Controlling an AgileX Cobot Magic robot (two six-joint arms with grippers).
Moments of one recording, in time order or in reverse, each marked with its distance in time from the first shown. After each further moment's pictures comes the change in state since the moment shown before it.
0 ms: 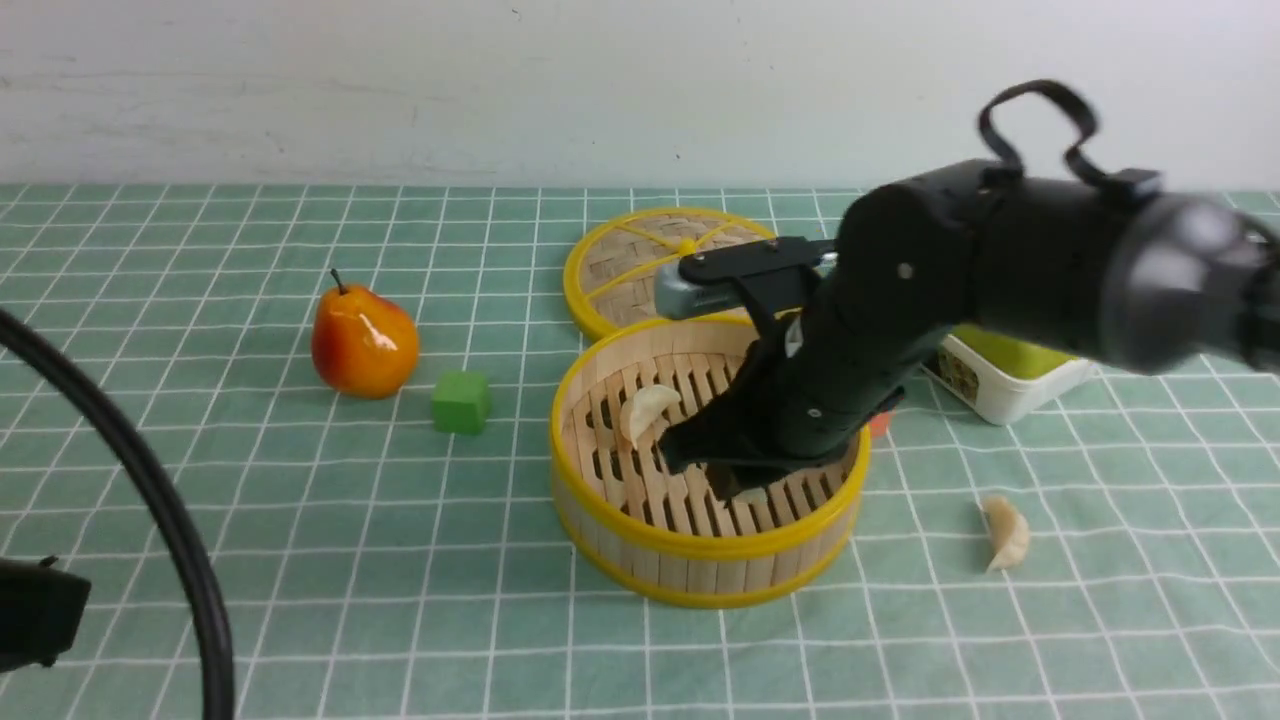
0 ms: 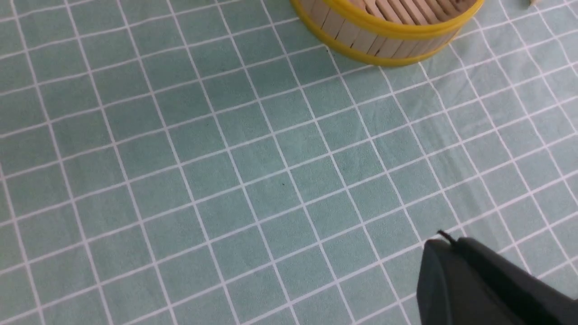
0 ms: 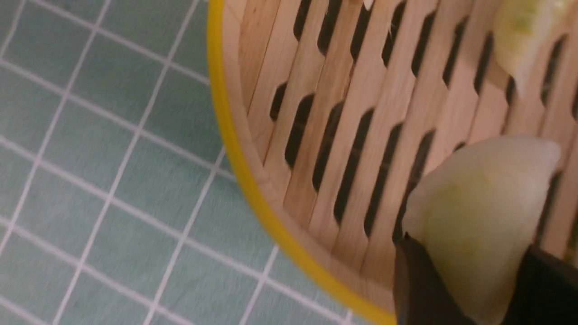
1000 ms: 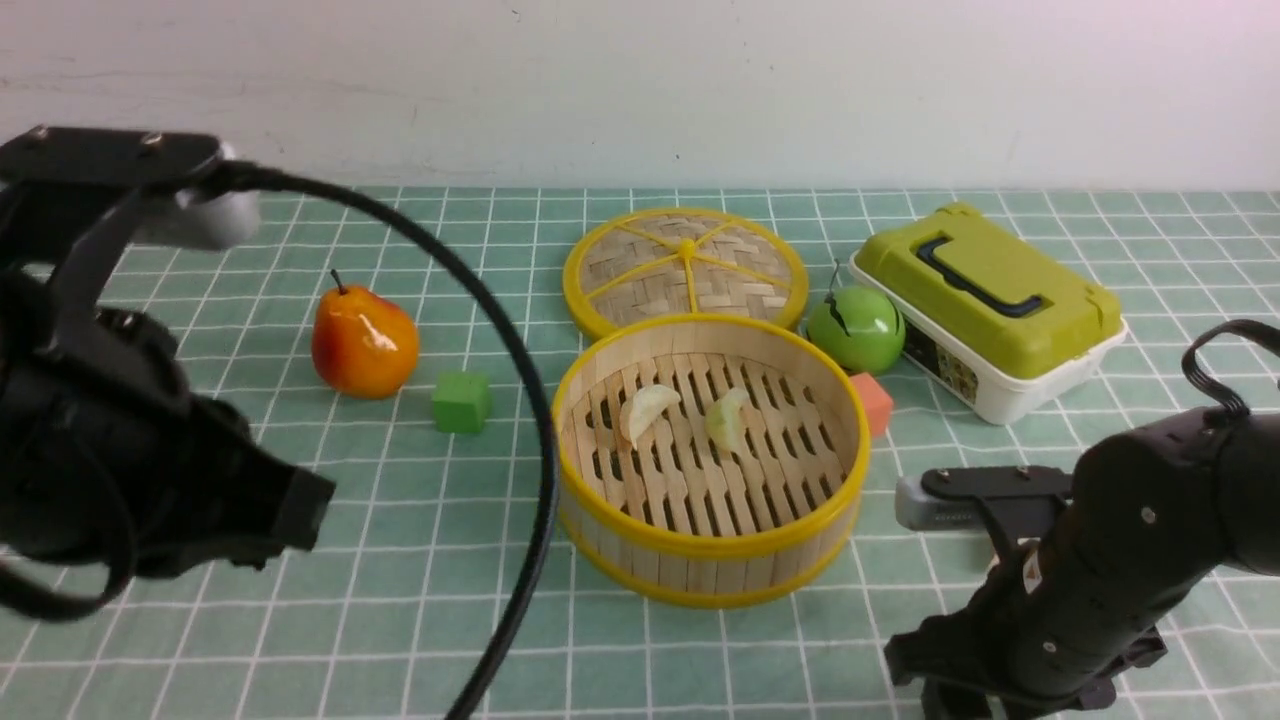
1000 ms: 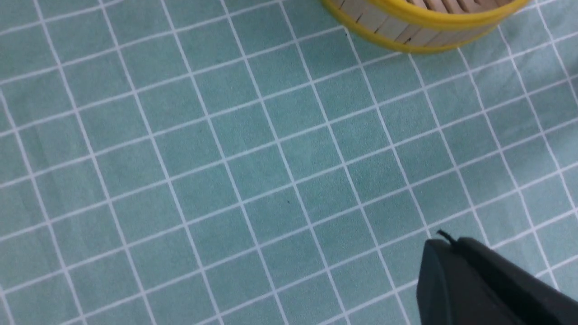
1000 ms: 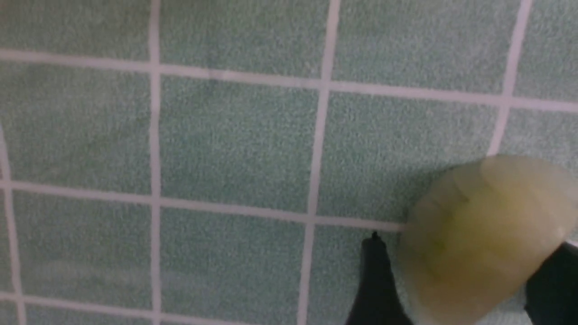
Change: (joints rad) right arm -0.152 -0.247 0.665 -0.016 -0.187 0.167; left arm 0.000 0.323 -0.069 0.004 -0.091 -0.003
